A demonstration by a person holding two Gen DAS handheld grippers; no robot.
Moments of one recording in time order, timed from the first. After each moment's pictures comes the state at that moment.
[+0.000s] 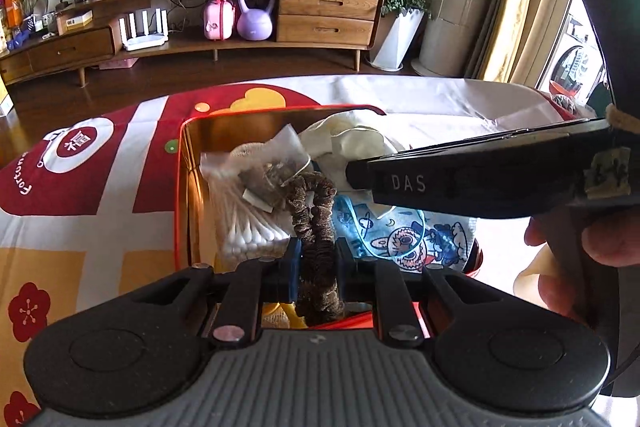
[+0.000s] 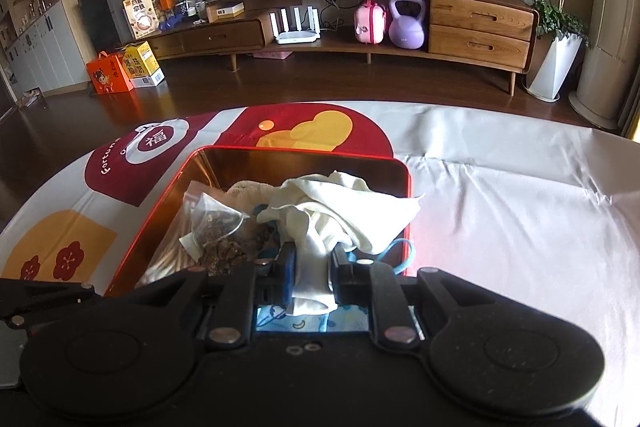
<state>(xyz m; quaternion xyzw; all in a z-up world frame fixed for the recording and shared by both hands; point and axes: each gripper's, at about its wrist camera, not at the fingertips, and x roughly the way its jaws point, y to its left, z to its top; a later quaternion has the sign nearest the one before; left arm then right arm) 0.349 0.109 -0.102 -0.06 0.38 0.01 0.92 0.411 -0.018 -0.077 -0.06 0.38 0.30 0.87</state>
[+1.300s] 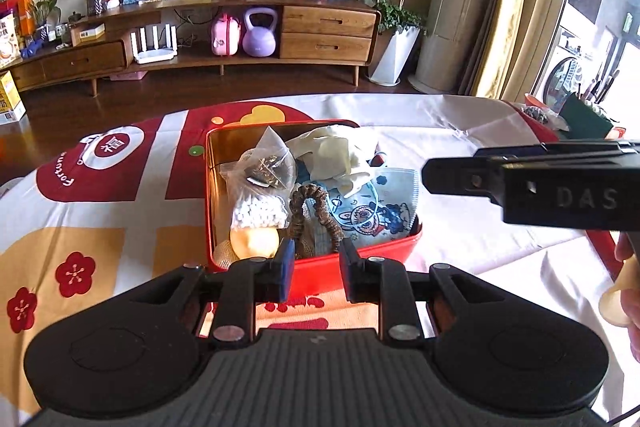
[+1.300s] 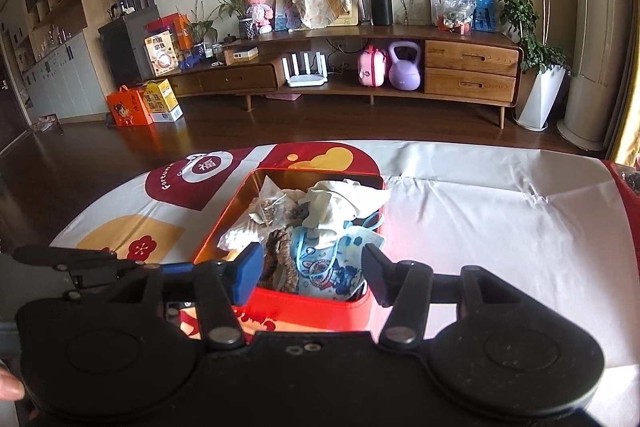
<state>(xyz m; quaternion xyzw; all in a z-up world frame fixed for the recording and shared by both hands) 0.275 0.095 -0.051 -0.06 0.36 0.01 0.93 0.316 -0.084 -0.003 -0.04 0.33 0.31 0.89</state>
